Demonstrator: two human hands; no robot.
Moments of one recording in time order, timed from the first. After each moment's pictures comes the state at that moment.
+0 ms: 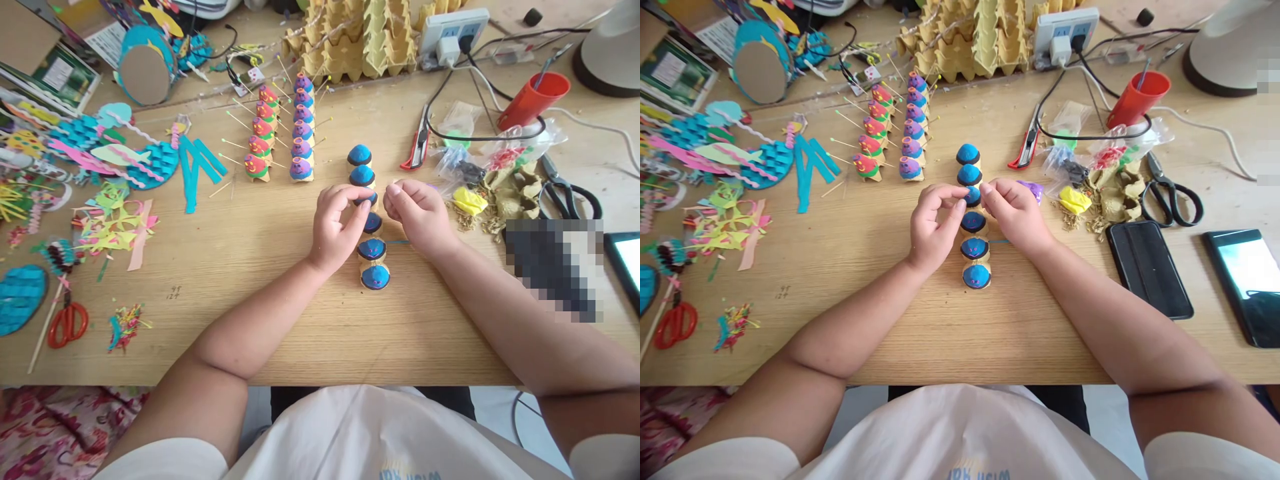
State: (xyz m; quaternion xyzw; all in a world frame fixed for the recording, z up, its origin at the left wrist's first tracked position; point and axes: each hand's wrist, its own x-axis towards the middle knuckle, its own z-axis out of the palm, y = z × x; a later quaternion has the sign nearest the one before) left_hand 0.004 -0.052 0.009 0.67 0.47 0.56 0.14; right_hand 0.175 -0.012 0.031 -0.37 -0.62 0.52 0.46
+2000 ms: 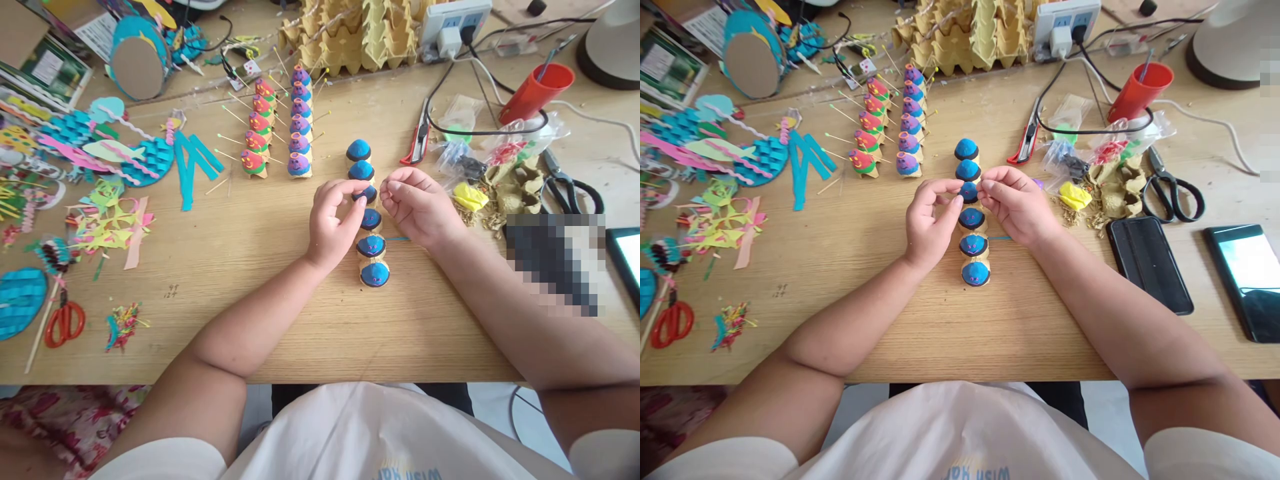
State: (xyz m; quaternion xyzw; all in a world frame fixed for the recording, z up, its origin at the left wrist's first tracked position) left_hand 0.002 -0.047 -0.002 0.66 0.45 0.59 0.15; right_hand 0.178 -0.002 0.027 -0.31 -0.37 0.73 0.49
